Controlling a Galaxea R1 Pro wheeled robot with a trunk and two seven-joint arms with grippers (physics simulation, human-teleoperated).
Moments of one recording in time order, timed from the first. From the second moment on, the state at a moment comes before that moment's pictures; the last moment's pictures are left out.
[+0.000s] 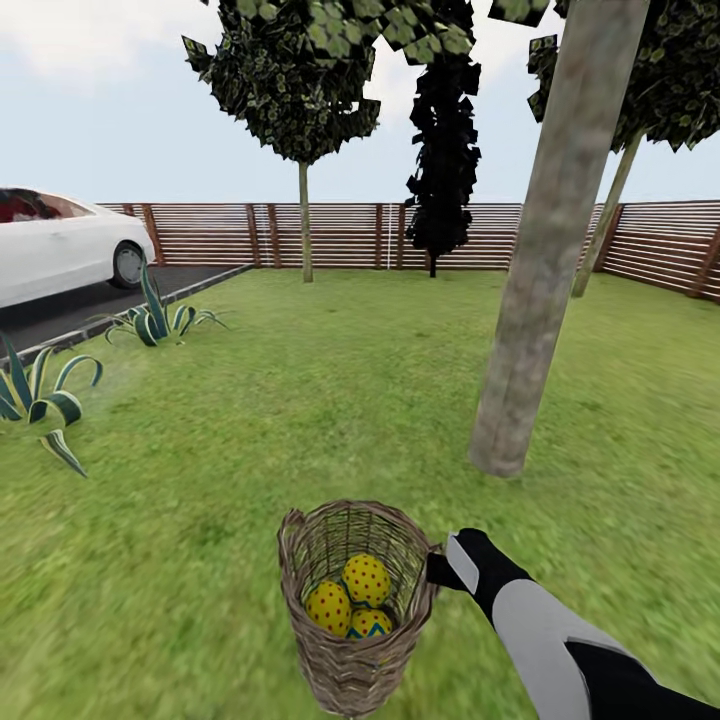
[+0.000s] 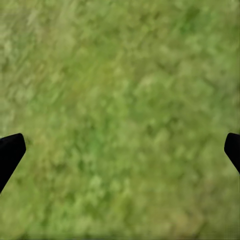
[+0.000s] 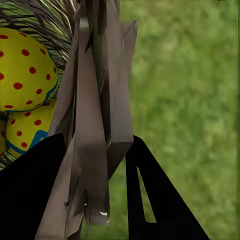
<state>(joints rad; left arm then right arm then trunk) 0.23 0.28 0.36 -1.04 0.14 0.21 -0.02 -0.83 0.13 -0.22 -0.26 -0.05 0.58 -0.21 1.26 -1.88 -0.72</state>
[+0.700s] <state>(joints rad) 0.22 0.29 0.36 -1.10 0.14 0.34 -0.02 -0.83 0.13 -0.22 -0.26 -0.05 0.59 -0.21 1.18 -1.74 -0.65</state>
